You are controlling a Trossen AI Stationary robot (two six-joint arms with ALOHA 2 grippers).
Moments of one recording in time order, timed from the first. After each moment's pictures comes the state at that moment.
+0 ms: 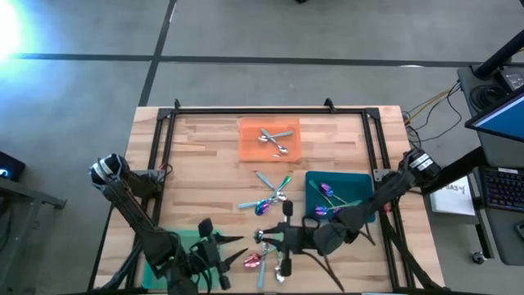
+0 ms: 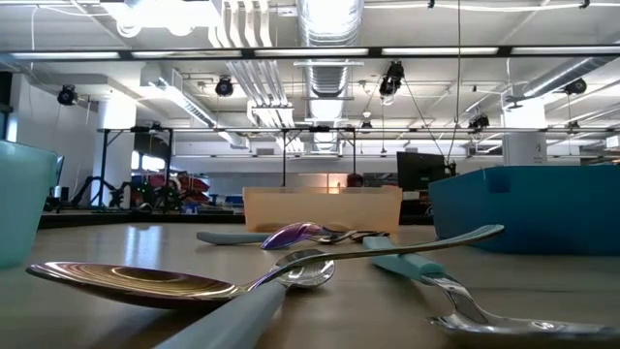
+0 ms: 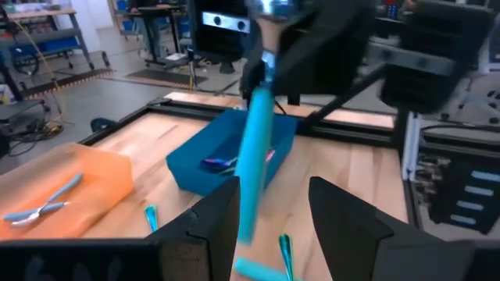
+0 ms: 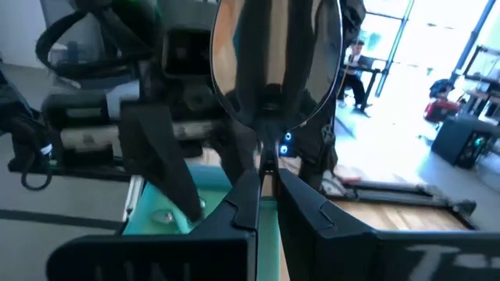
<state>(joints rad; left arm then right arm) -0.89 1.71 1.29 -0.15 -1.22 -0.57 0.59 1.76 1.29 0.43 0.62 -0.10</state>
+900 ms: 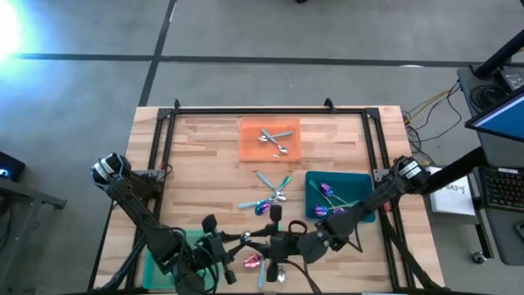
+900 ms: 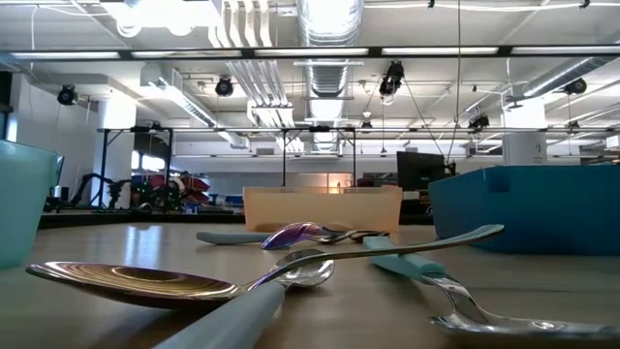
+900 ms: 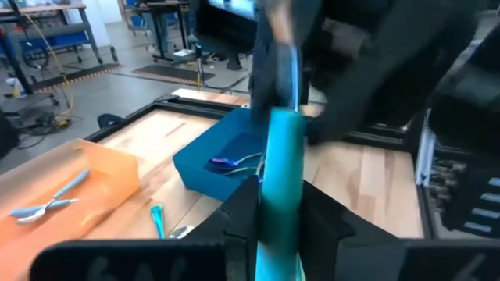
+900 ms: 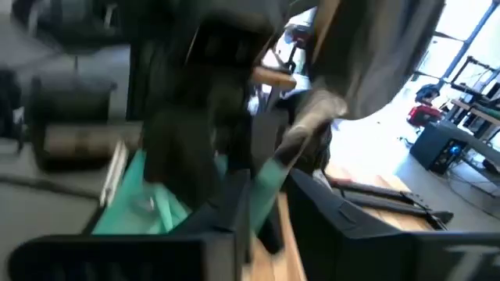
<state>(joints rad) -0.85 1.71 1.29 -0.15 -1.21 -0.57 0.58 1.87 1.50 0.26 0.63 -0.17</state>
